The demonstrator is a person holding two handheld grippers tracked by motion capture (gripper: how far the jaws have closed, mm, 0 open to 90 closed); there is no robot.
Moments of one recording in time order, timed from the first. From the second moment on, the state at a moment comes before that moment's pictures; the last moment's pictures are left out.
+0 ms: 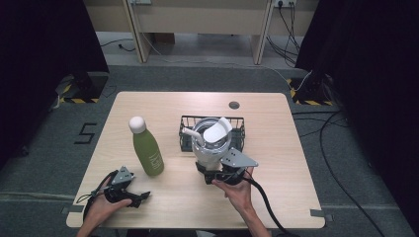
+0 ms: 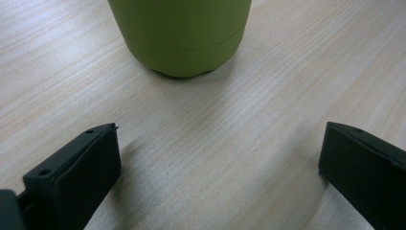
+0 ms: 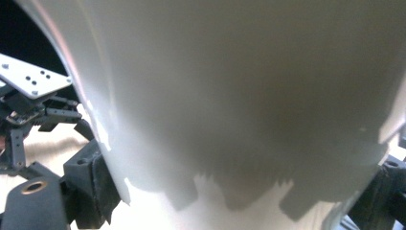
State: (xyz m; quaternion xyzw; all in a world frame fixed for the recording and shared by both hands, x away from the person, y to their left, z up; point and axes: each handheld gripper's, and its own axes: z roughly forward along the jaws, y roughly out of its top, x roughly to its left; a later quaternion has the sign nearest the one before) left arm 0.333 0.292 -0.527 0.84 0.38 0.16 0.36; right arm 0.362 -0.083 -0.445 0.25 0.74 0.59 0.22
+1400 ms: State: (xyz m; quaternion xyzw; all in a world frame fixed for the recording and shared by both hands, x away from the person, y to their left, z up) left arm 0.333 0.292 -0.527 0.84 0.38 0.16 0.37; right arm 0.445 -0.117 -0.383 0.31 0.72 0.55 0.29
